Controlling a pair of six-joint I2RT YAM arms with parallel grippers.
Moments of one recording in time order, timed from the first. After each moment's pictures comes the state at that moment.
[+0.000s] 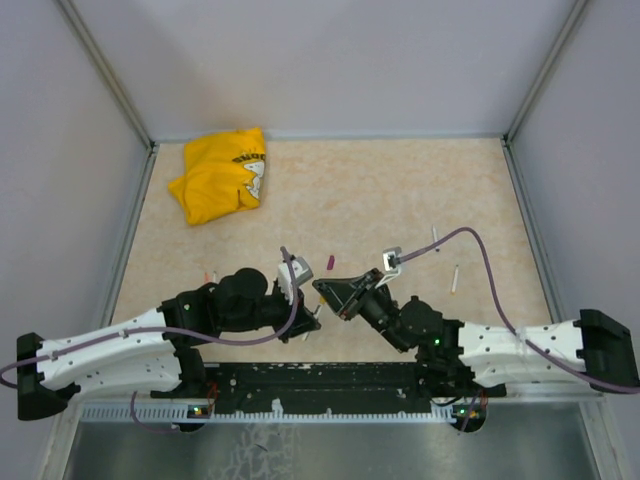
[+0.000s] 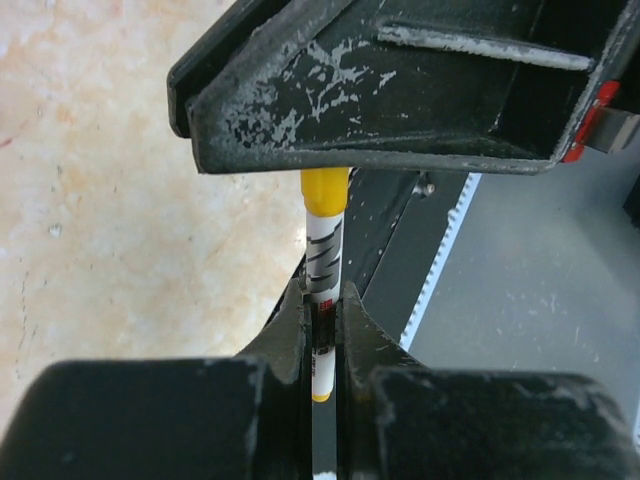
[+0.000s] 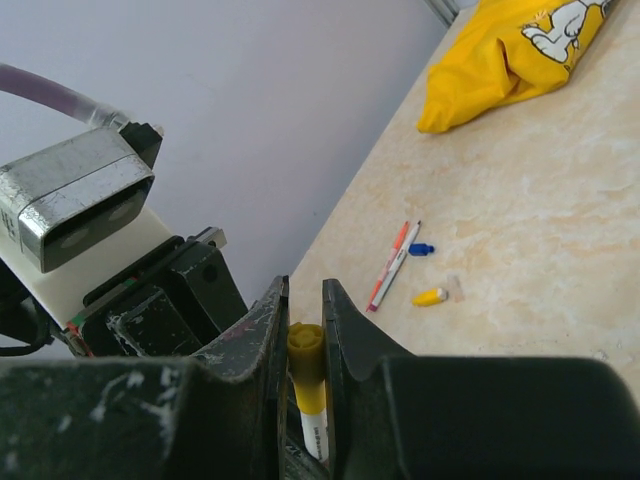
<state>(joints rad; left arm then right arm) -1.18 0.87 0.74 -0.28 0.07 -0.41 1.37 0.86 0.37 0.64 0.54 0.74</state>
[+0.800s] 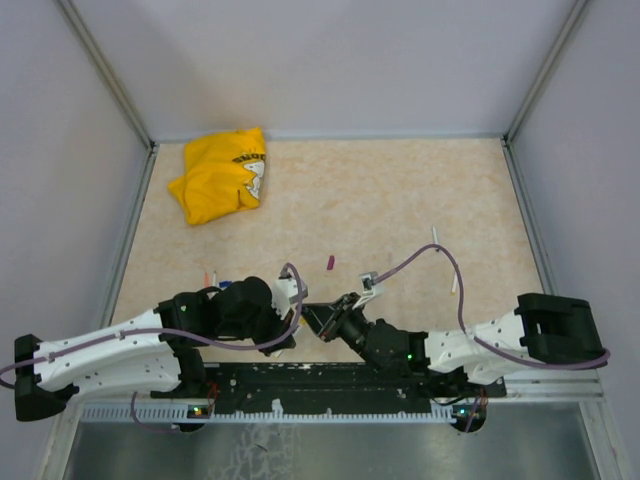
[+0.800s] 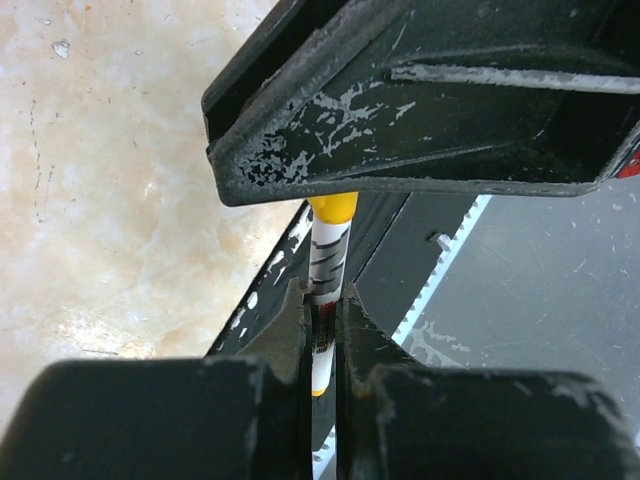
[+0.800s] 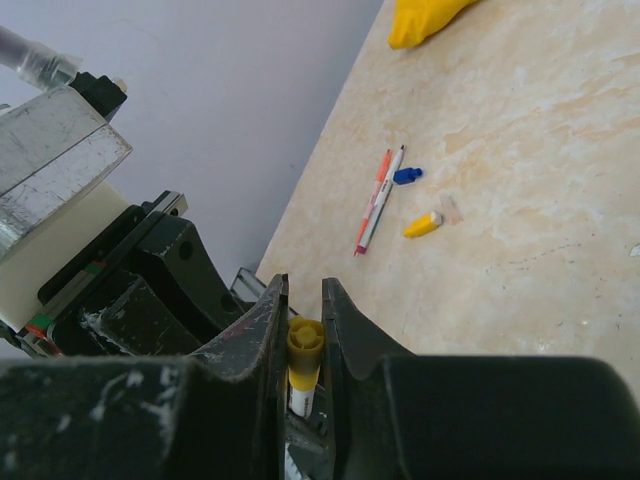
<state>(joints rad) -1.19 0.85 0.74 -0.64 0.07 -0.39 1.54 1.20 0.34 0.87 0.73 0.90</state>
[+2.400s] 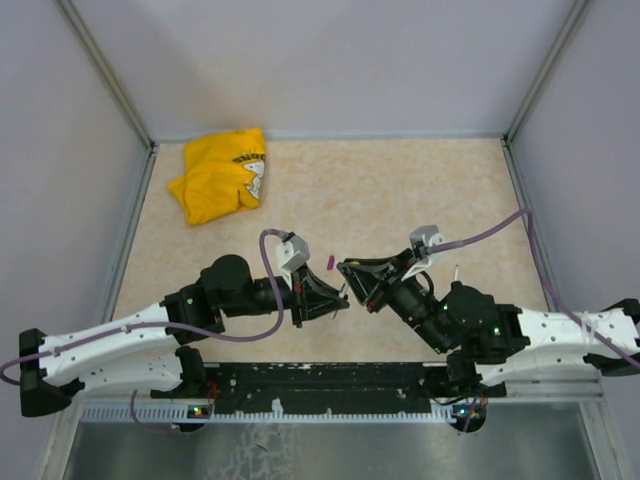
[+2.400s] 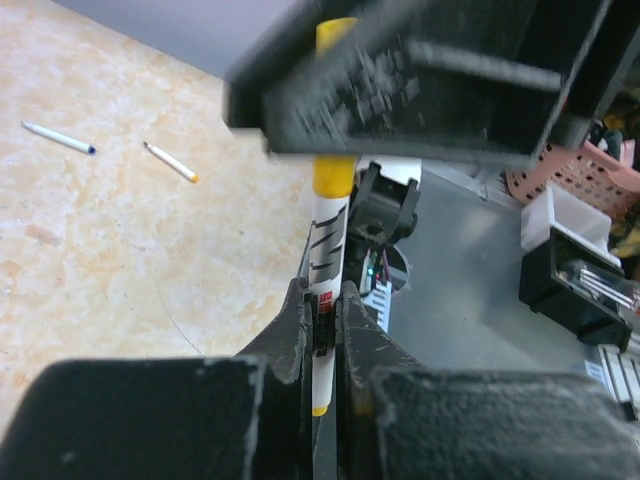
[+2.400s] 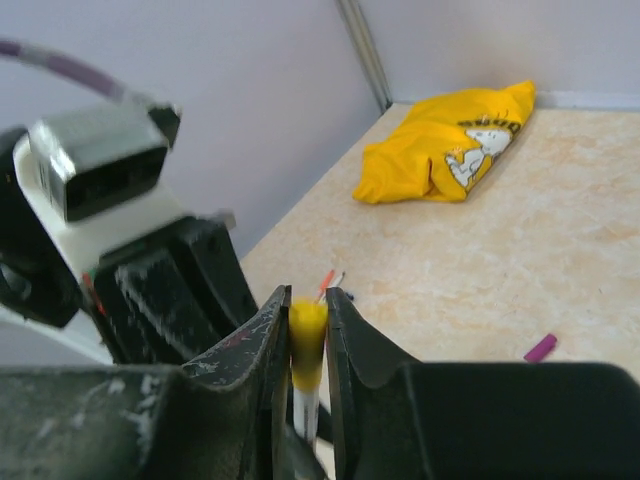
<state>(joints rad) -1.18 0.92 0.81 0.08 0.19 -0.37 1.59 0.72 0.83 0.05 0.83 0.31</state>
